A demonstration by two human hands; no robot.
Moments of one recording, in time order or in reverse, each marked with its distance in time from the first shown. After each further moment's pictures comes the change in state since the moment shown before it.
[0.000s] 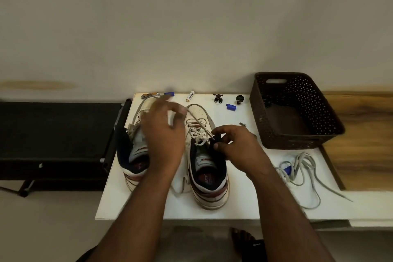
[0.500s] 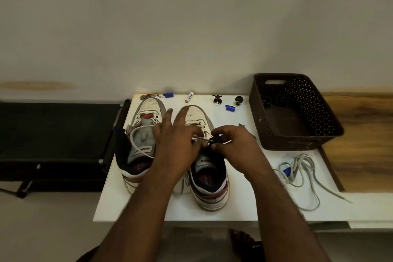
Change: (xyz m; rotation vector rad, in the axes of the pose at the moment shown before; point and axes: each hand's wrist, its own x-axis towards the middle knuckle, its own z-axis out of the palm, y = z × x) left_hand -0.004 -0.002 0.007 0.657 -0.622 0.092; right_hand 0.001 -0.002 0.002 -0.001 0.041 0.005
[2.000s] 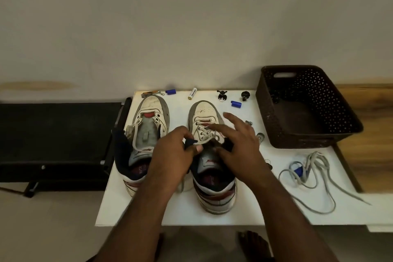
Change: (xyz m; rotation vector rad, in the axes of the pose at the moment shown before) left_hand -0.014 -0.012 0.009 -0.563 -0.067 -0.278; right_hand 0.018 0.034 0.022 -0.243 0.162 -0.305
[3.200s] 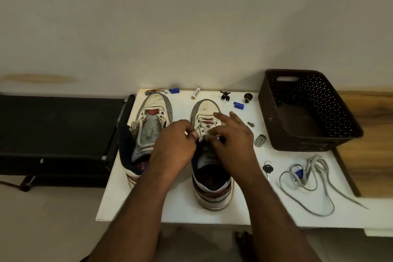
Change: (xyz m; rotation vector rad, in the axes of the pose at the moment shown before) left_hand 0.013 0.003 -0.008 0.018 0.016 -0.021; right_hand 0.005 -0.026 0.016 0.008 0.241 -0.112
